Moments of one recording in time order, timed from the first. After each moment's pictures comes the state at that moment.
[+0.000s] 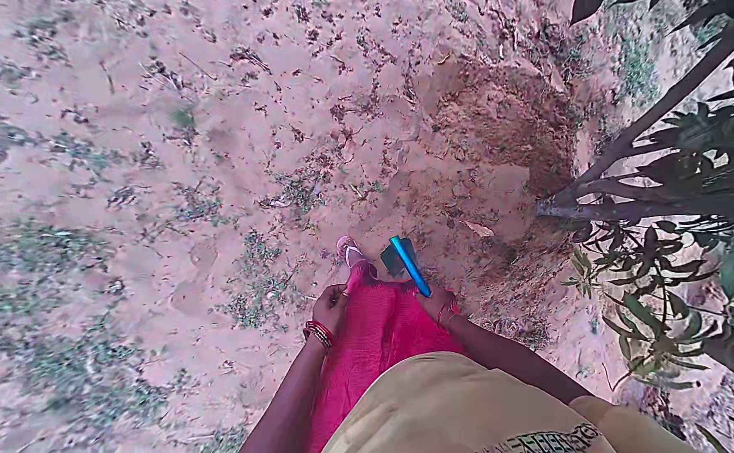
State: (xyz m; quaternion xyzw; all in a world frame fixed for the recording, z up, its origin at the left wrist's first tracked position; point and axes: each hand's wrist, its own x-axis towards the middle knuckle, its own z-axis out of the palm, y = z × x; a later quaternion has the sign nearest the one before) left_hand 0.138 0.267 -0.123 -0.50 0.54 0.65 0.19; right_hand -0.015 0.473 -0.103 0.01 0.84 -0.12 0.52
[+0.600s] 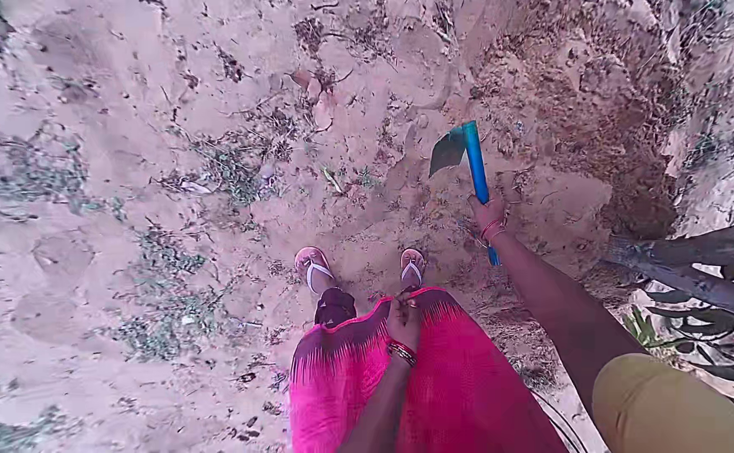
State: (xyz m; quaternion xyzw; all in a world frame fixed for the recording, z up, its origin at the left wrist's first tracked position) left_hand -0.078 0.459 -0.354 -0.60 0.40 0.70 0.02; right_hand -0.362 0.468 -0.410 -0.08 0.94 -0.17 0.30
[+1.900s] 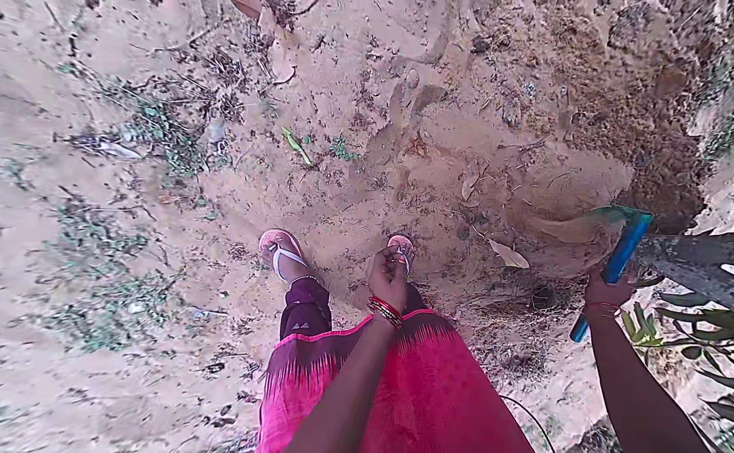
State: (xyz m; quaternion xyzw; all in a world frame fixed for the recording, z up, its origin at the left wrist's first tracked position) left_hand -0.135 0.451 -0.400 -0.58 0.45 0.68 -0.01; right_hand -0.393 0.739 -0.322 0.18 0.98 0.01 0.09
